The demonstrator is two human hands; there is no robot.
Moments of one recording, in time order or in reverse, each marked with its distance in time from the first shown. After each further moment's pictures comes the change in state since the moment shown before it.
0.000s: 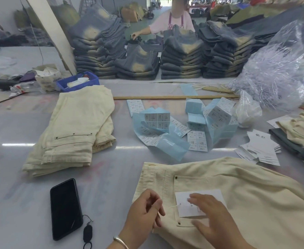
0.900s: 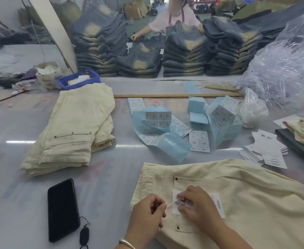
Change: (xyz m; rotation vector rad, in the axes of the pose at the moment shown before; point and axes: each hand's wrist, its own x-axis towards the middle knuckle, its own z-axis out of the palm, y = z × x) left_hand 0.014 -0.010 0.018 0.139 0.067 -0.075; right_hand 0.047 0.010 0.034 0.211 -0.181 0.175
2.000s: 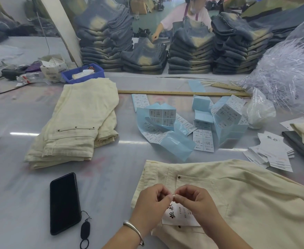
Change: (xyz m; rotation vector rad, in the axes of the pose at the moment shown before) left_hand 0.016 0.025 -0.002 0.036 -0.023 0.070; right_hand 0.004 -0.029 -0.002 0.900 -0.021 0.198
